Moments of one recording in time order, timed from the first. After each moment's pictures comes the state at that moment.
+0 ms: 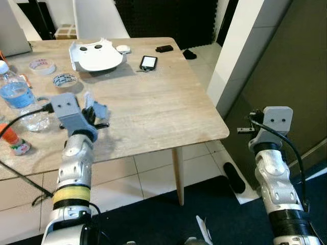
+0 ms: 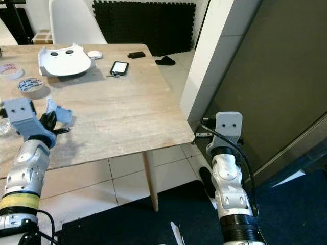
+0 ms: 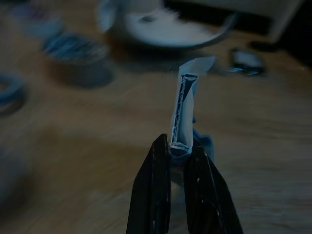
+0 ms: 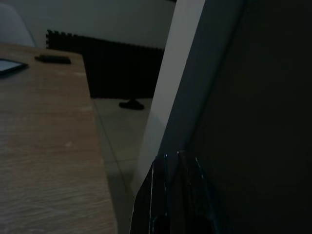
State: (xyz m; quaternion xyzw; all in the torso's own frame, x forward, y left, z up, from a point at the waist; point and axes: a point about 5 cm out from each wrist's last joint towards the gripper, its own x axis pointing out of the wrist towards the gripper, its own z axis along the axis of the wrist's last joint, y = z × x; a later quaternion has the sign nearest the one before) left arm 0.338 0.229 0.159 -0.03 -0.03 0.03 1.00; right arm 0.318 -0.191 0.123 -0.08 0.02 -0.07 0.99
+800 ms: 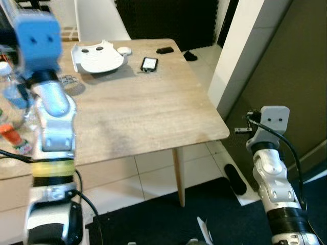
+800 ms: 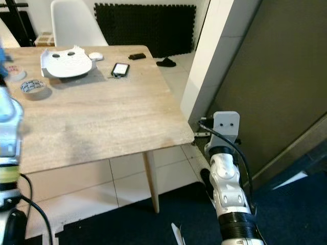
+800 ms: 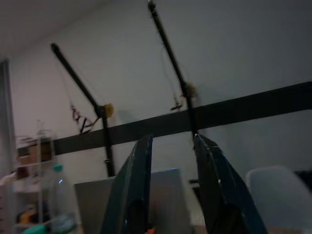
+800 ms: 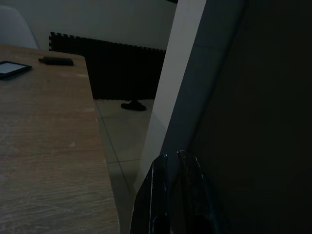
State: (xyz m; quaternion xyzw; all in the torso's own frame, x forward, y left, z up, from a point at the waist) left arm 0.317 0.235 0.310 0.26 -0.36 0.29 0.85; right arm 0.321 -0.191 0.120 -0.08 0.02 -0.07 0.99
